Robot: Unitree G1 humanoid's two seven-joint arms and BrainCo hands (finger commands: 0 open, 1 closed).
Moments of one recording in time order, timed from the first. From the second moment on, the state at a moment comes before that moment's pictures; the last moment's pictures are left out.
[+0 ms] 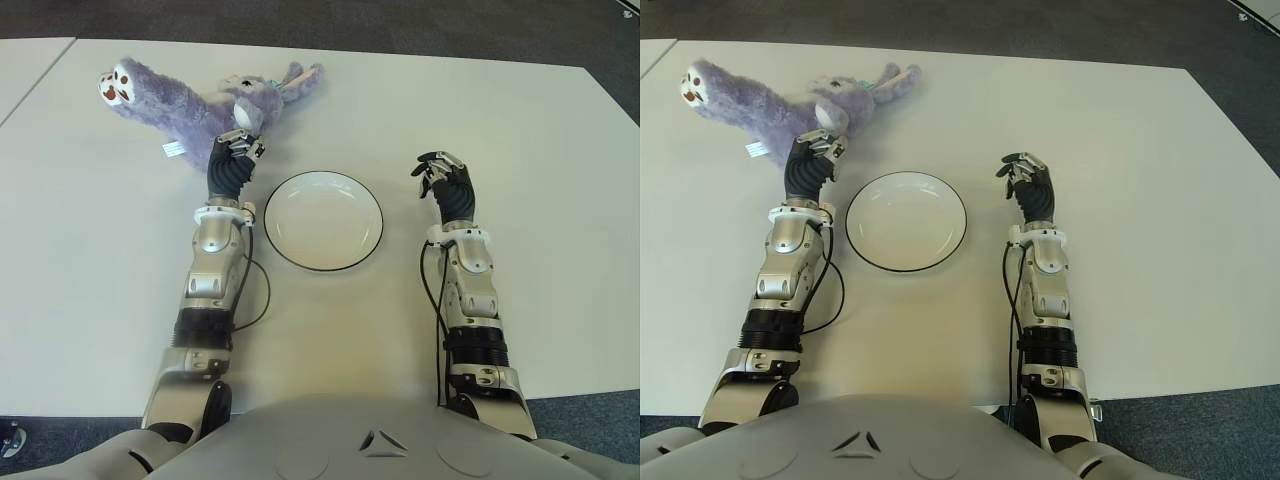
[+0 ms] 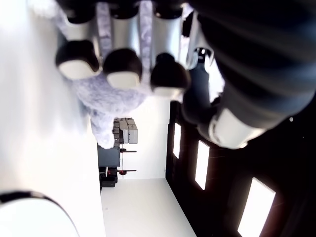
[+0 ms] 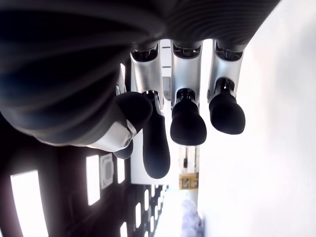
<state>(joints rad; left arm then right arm) -0.20 0.00 0.07 0.13 -0.02 -0.08 0.08 -0.16 -0.06 -0.13 0.13 0.07 -0.06 0.03</state>
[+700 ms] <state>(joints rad) -0.19 0.03 0.05 0.14 0.10 -0.22 0.14 -0.16 -0.06 -0.14 0.10 0.07 -0.01 -0.01</state>
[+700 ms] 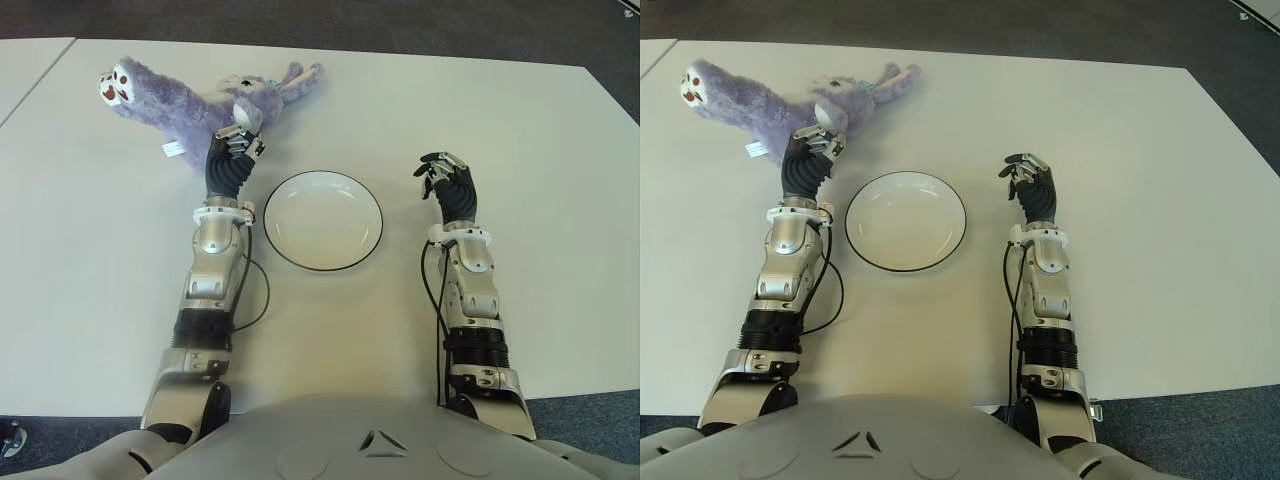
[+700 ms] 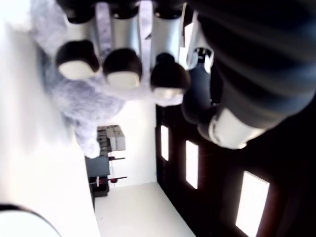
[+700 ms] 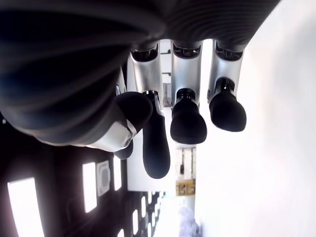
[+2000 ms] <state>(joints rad) -0.13 0.23 -0.09 0.04 0.76 -0.30 0.53 -0.16 -0.06 -0.13 0.08 0.06 0.03 -0.02</state>
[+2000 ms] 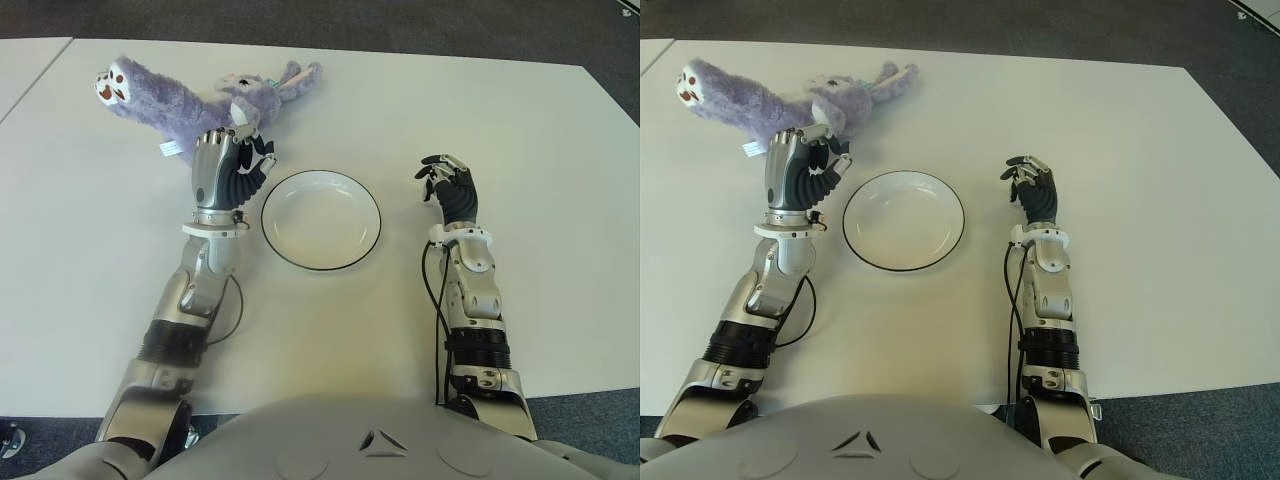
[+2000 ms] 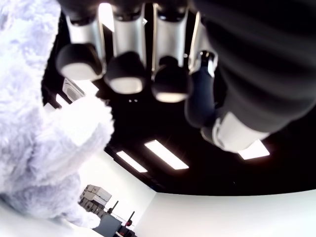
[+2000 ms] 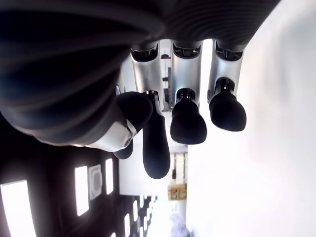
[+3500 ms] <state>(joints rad) -0.14 0.48 -0.14 -0.08 1.07 -0.08 0.43 -0.17 -0.07 -0.11 0.14 0.05 0.02 -0.03</state>
